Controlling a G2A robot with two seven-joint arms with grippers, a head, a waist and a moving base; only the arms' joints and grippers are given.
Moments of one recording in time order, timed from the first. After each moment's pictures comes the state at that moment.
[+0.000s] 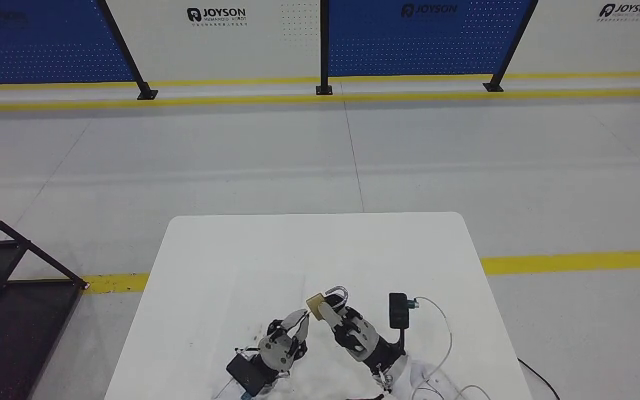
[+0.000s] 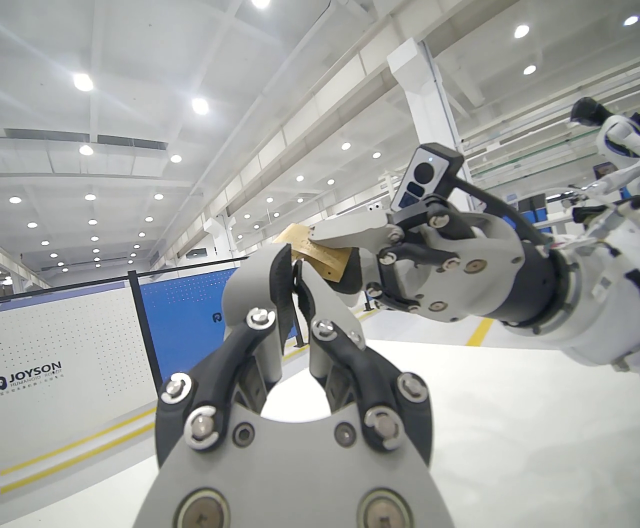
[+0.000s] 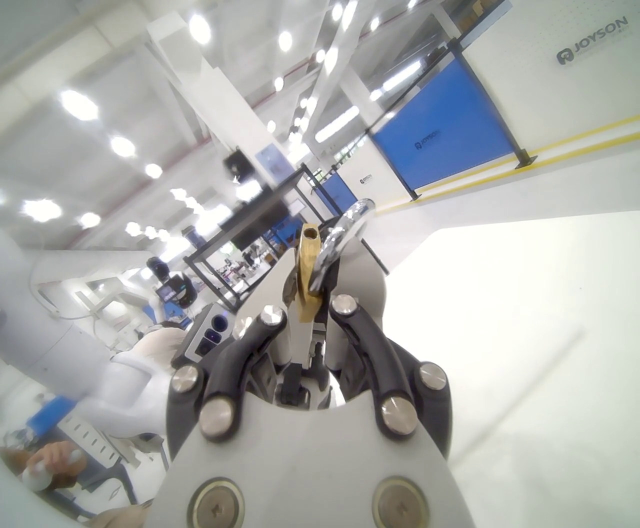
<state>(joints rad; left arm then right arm) 1.67 -1.22 -0.95 -1.33 1.59 0.03 1.31 -1.77 -1.26 1.03 -1.69 -0.71 -0.72 -0.20</state>
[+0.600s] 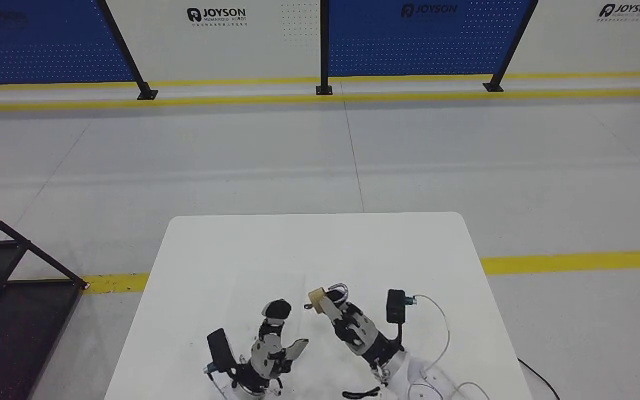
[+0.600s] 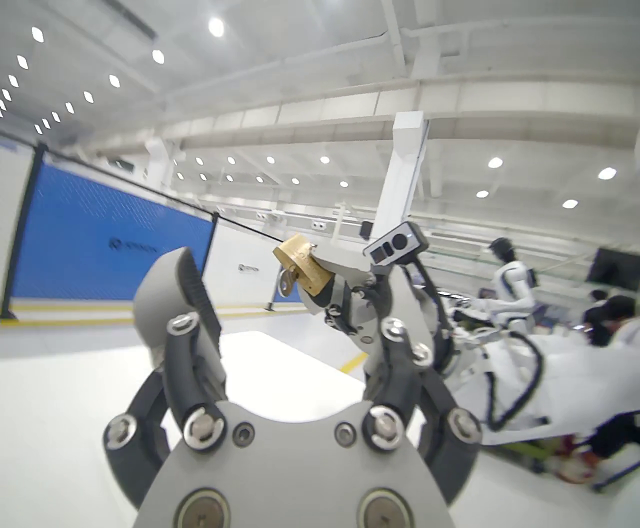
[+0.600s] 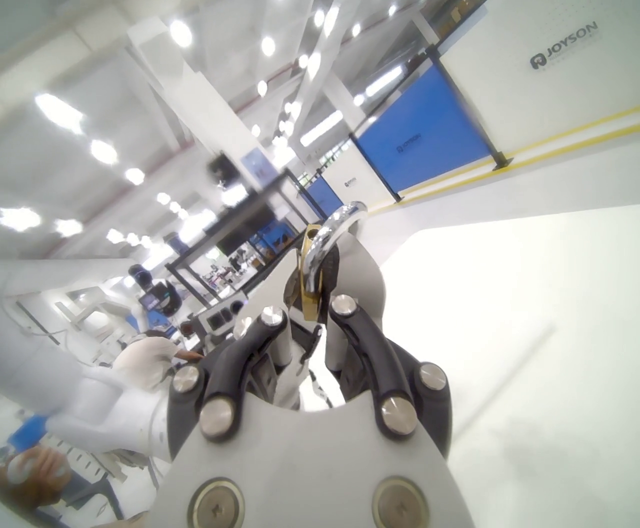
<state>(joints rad) 1.78 -1.17 -1.02 -1.41 1.26 -0.68 1.13 -1.73 -1.27 1.00 -1.64 -0.72 -0.64 -0.19</state>
